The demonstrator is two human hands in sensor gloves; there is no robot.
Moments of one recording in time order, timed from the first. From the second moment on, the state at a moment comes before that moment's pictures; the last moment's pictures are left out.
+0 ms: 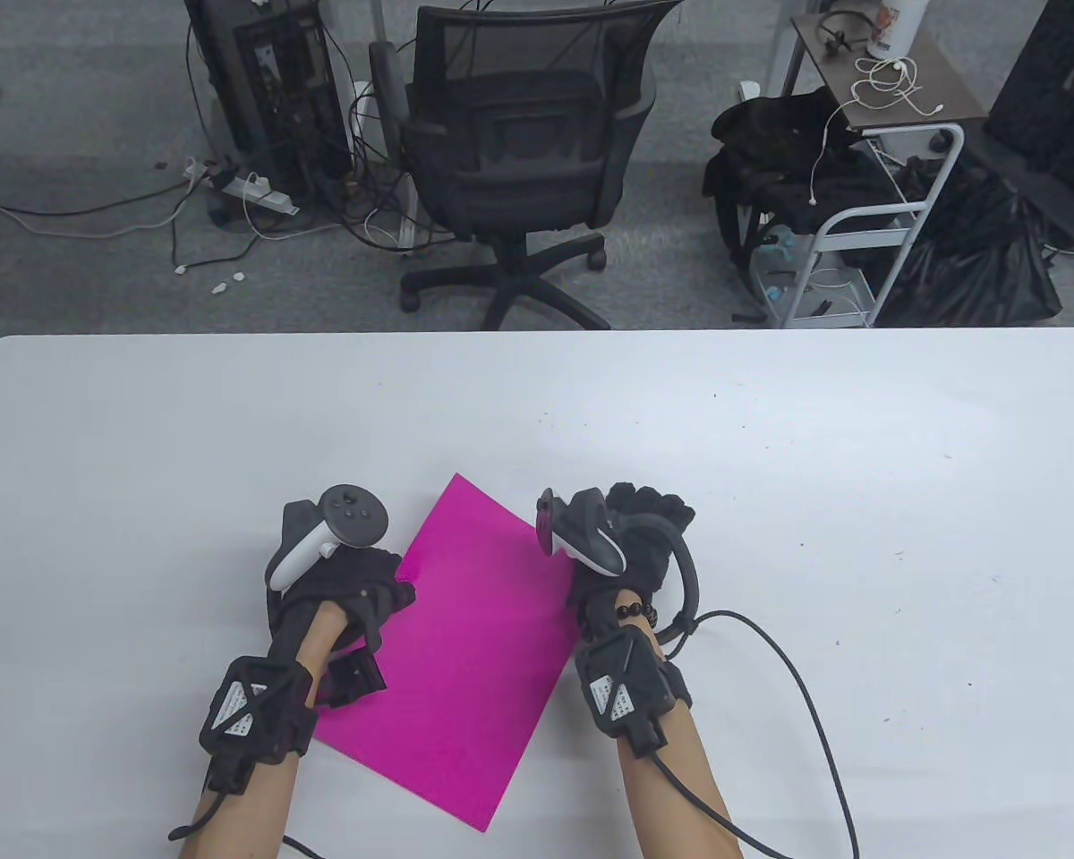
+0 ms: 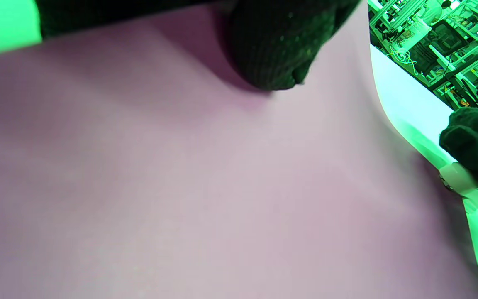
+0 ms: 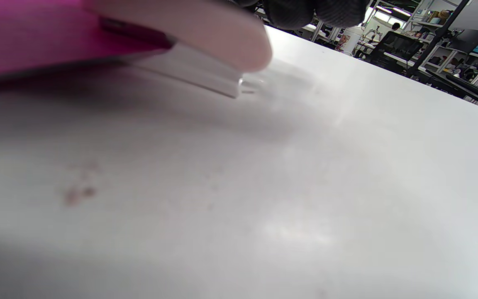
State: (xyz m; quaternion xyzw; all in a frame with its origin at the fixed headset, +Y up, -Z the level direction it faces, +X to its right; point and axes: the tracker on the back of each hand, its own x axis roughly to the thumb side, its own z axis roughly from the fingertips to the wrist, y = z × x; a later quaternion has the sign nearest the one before) left_hand -0.230 -0.747 -0.370 -0.32 -0.02 0.23 0.92; right_hand 0.038 -0.762 -0.397 0.04 -0.14 -0.98 0.13
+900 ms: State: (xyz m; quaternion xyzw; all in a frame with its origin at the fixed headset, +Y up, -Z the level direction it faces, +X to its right) left_hand -0.235 -0.746 -0.370 -0.32 -0.03 0.25 0.92; right_hand 0.054 -0.752 -0.403 0.03 -0.14 -0.99 0.08
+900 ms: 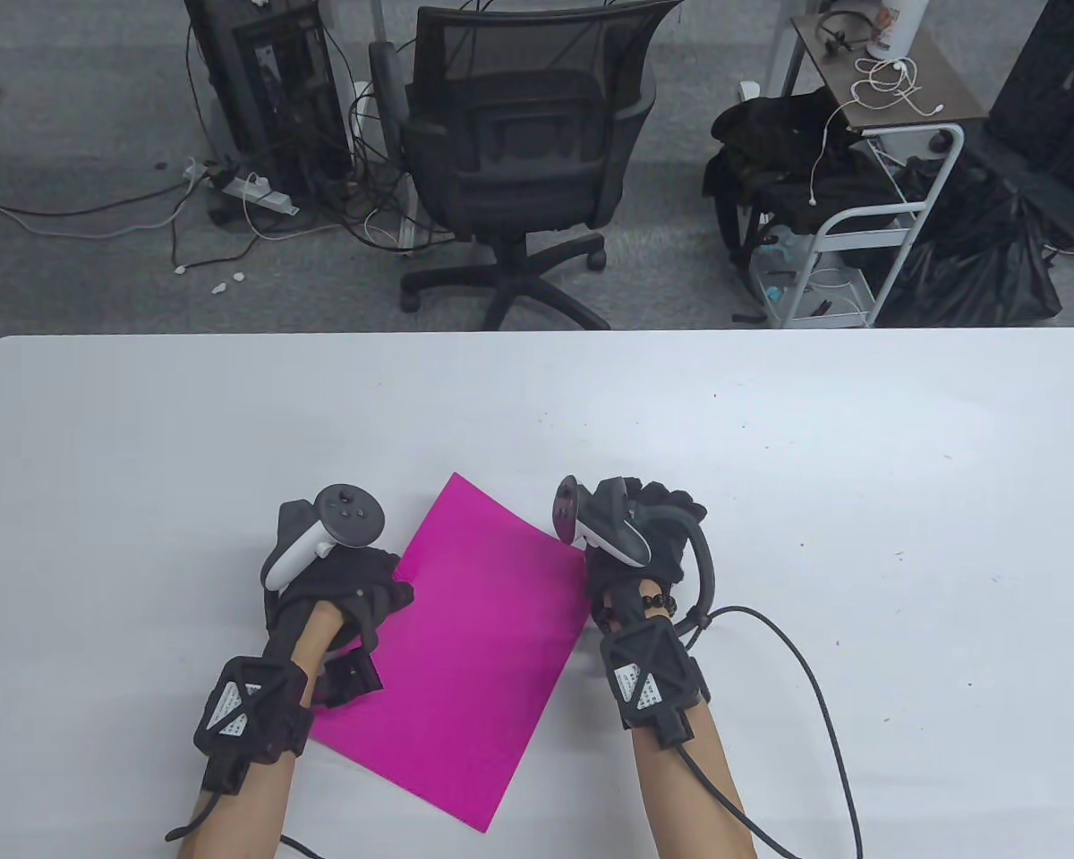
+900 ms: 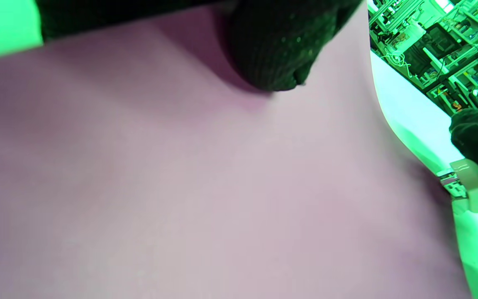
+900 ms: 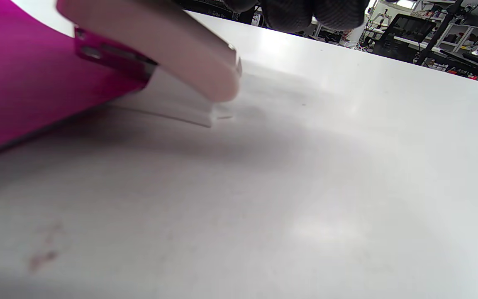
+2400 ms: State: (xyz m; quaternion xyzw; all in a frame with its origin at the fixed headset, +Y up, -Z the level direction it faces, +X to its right) left_hand -0.279 -0.736 -0.308 -0.15 0.10 0.23 0.96; right_hand 0.125 -0.709 -0.267 -0.06 -0.02 -1.00 -0.04
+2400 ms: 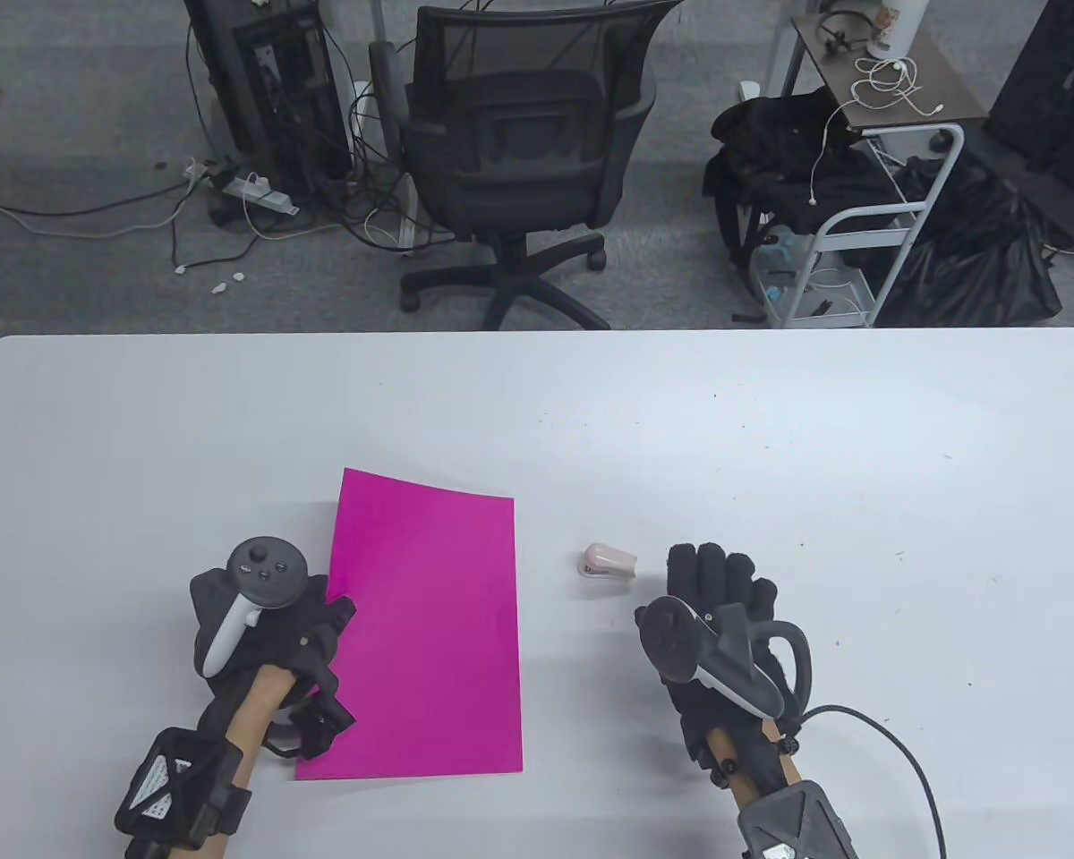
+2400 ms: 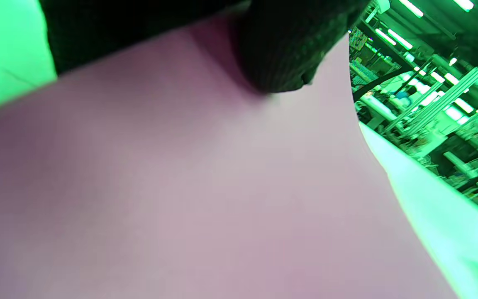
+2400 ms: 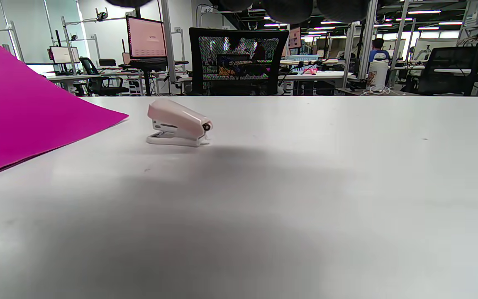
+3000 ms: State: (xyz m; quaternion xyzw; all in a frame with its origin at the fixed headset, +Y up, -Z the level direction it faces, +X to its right) left_hand -0.258 -0.752 -0.309 -0.14 0.17 0.06 0.97; right_hand 0.130 -0.717 -0.266 -0.07 -0.04 -0.99 -0.06
